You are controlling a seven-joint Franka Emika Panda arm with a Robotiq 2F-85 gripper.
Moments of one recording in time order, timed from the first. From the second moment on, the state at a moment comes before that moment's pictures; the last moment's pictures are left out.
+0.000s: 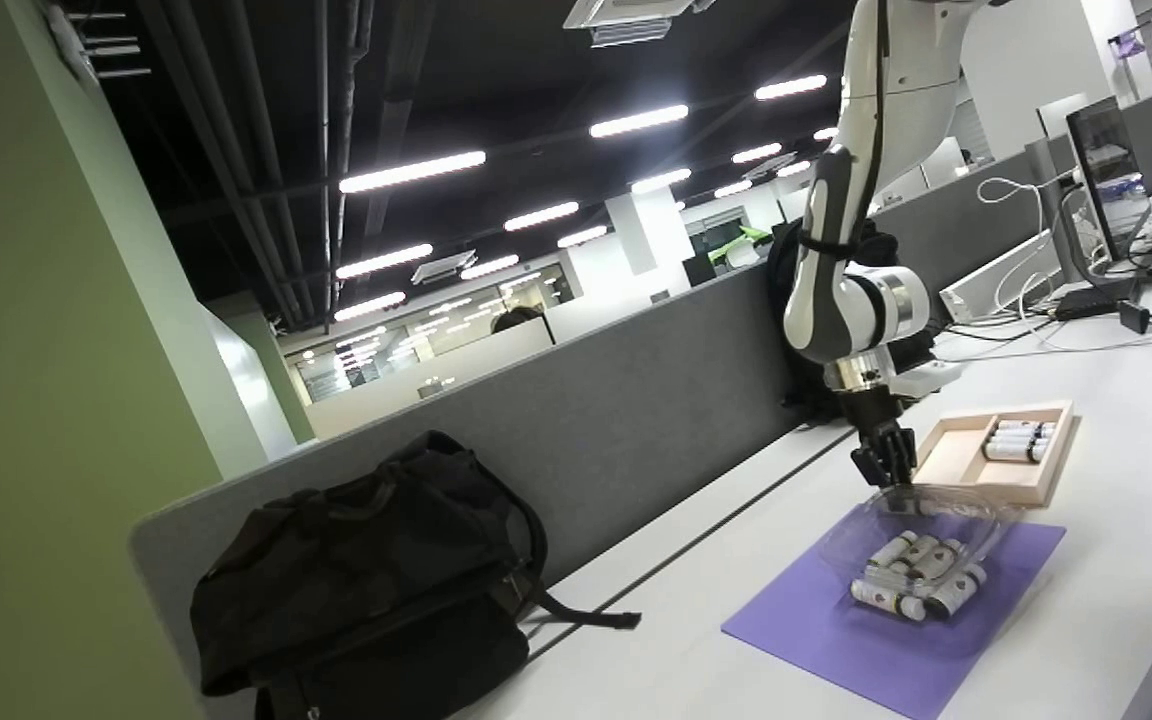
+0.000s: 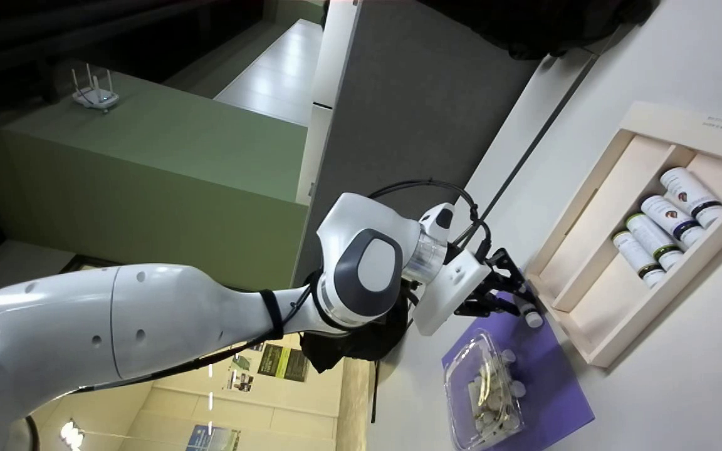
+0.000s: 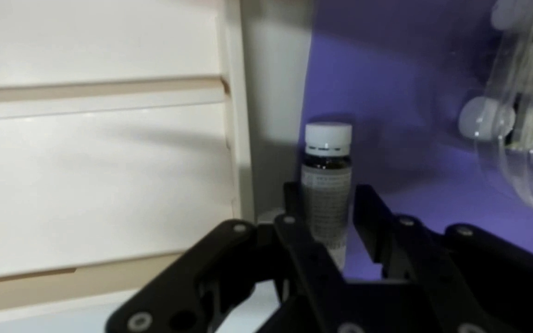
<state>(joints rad) -0.19 0.66 0.08 -2.05 0.23 2.61 -0.48</state>
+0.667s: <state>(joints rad) -0.25 0.58 0.11 -2.04 0.23 2.59 -0.48</state>
